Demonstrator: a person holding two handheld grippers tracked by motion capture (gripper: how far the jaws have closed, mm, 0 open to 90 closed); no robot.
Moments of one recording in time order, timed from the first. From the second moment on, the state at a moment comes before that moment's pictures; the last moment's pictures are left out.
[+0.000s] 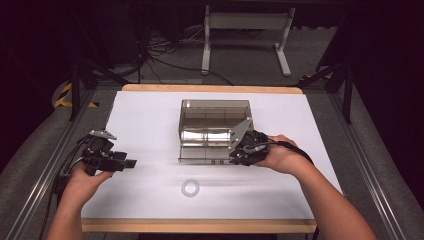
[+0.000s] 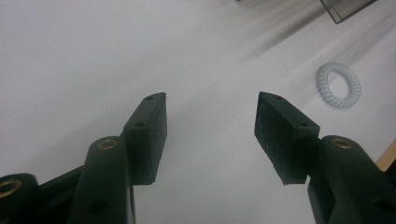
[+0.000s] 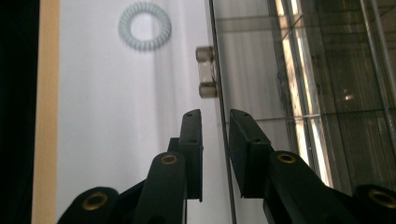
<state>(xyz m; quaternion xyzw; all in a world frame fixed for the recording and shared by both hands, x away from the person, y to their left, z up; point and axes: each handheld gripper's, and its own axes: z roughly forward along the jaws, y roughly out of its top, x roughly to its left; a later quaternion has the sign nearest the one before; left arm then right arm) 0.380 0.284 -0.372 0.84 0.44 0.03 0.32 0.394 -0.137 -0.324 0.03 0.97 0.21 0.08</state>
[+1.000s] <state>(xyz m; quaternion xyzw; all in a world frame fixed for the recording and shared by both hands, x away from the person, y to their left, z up) 0.382 0.282 -0.371 0.84 0.44 0.02 0.32 0.370 -0.105 -0.335 0.07 0.95 0.30 0.07</state>
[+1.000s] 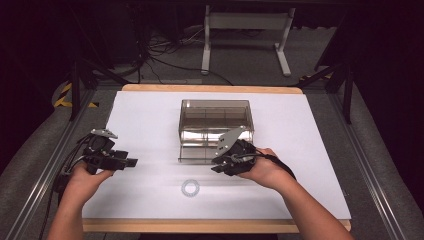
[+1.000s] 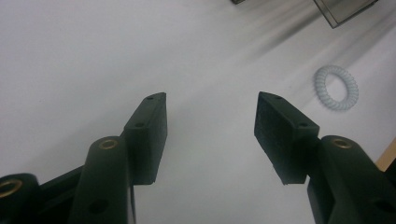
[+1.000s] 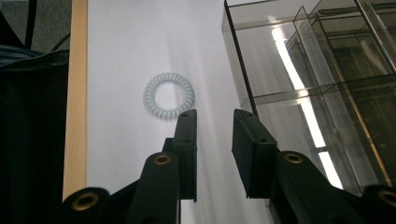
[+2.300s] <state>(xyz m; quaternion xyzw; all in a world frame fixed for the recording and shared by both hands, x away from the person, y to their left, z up) 0.372 0.288 -0.374 0.83 0.45 0.03 0.31 0.362 -0.063 -0.383 0.12 0.94 0.31 0.07</state>
